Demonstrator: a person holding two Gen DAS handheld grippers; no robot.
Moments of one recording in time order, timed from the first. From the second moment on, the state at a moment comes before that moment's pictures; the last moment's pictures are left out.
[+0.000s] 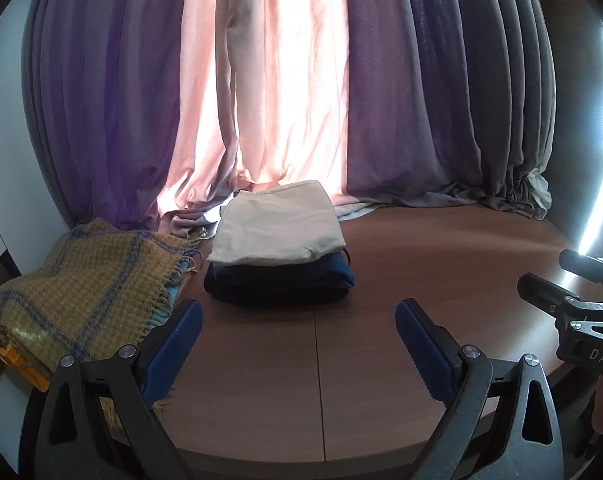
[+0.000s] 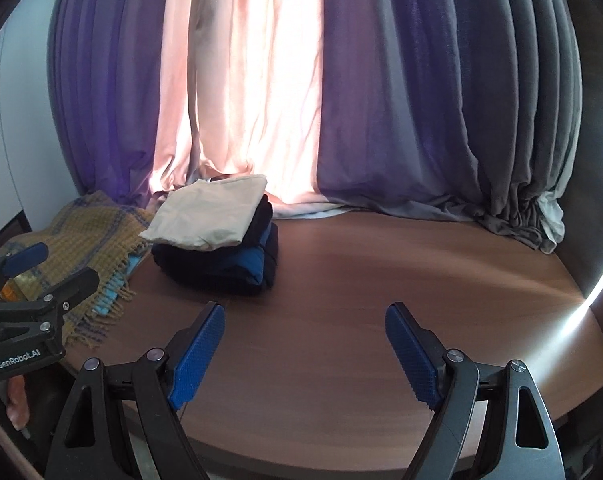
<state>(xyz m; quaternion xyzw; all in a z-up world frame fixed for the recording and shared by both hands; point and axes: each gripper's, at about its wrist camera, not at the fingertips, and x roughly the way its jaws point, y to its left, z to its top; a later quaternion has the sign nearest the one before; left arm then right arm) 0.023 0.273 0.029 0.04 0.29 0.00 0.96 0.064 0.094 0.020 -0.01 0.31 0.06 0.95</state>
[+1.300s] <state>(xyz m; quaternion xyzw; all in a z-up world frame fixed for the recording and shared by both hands) -0.019 0.246 0.035 0.06 0.28 0.00 0.96 0.016 0.064 0.021 0.00 0.29 0.04 0.95</state>
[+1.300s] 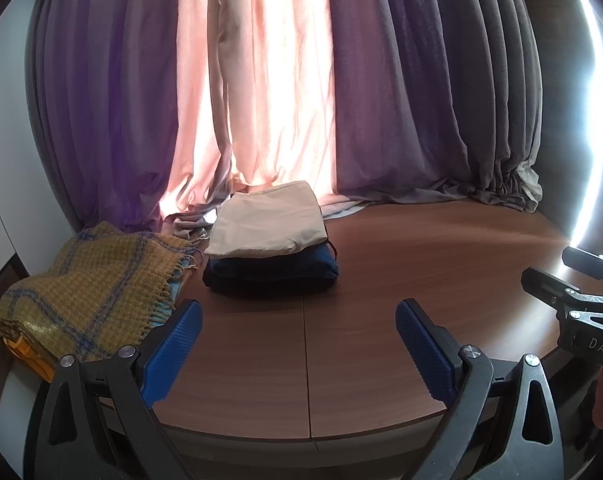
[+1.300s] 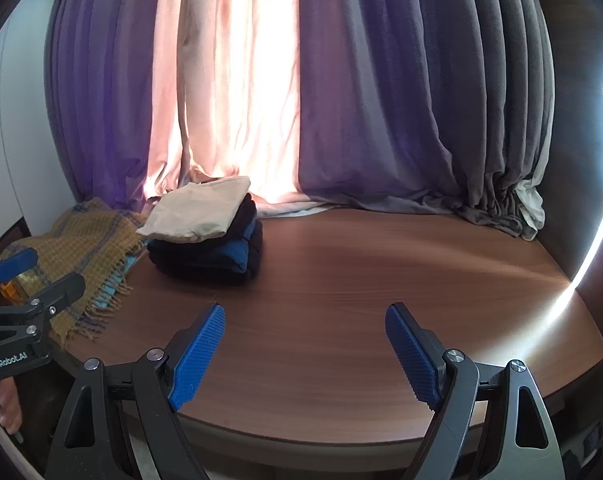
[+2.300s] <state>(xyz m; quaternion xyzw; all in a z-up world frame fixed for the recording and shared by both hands) -0.030 0.244 0.043 0.06 0.26 0.00 0.96 0.009 0.062 0.031 0.01 0.28 0.04 0.96</state>
